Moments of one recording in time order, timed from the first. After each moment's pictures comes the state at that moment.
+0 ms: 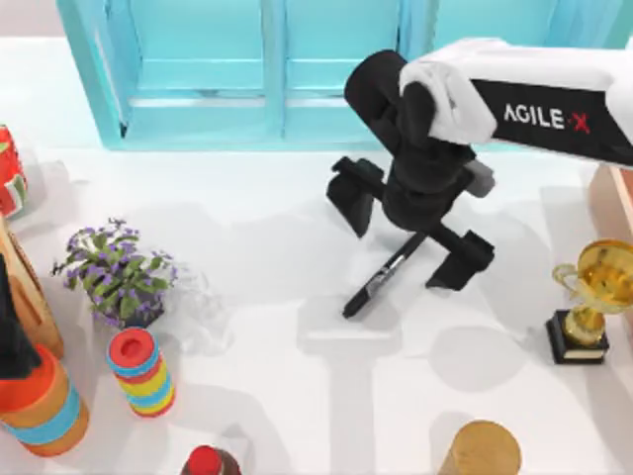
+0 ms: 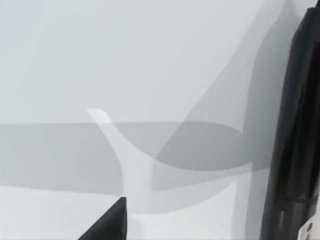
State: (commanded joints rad) left arm 0.00 0.00 0.00 0.00 0.00 0.00; right arm 0.56 2.37 1.73 -0.84 -0.02 1.28
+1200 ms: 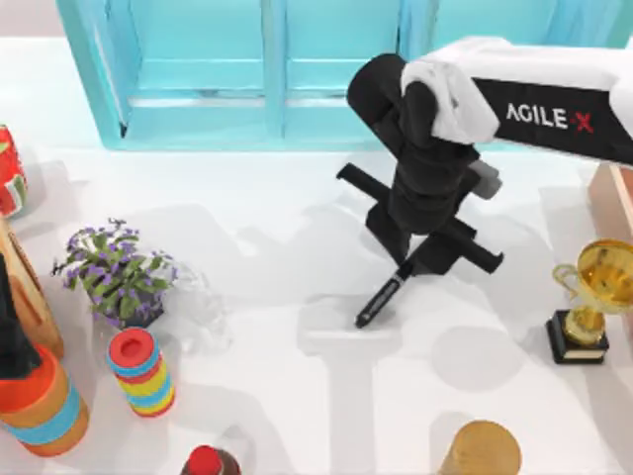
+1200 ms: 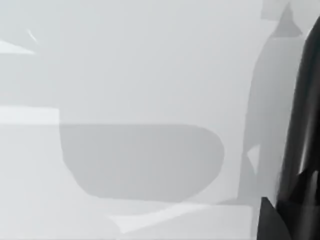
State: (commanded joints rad) left arm 0.00 0.00 0.00 0.00 0.00 0.00; right arm 0.55 2.29 1.74 -0.94 0.00 1.25
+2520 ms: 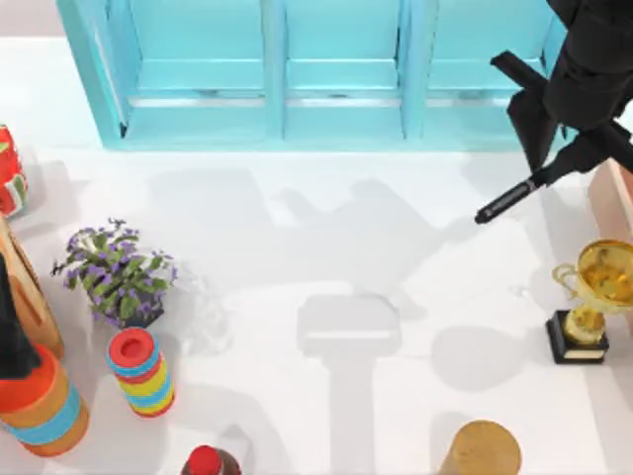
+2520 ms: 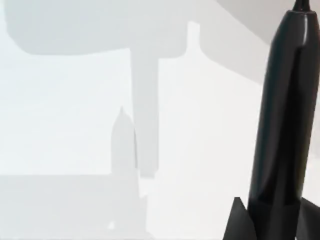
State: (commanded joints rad) left arm 0.00 0.00 0.00 0.00 0.00 0.00; right arm 0.26 2.13 1.88 -1.27 0.00 1.21
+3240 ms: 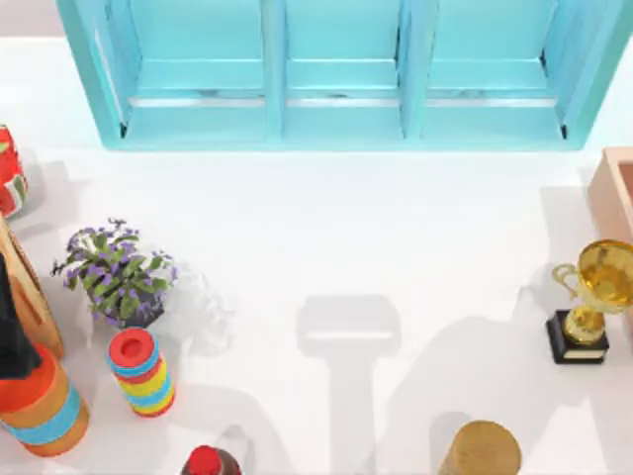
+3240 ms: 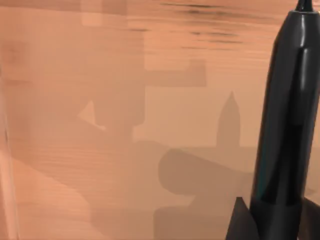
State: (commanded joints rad) left arm 0.00 0.00 0.00 0.00 0.00 0.00; right arm -0.44 1.86 1.57 -1.24 -0.01 1.09
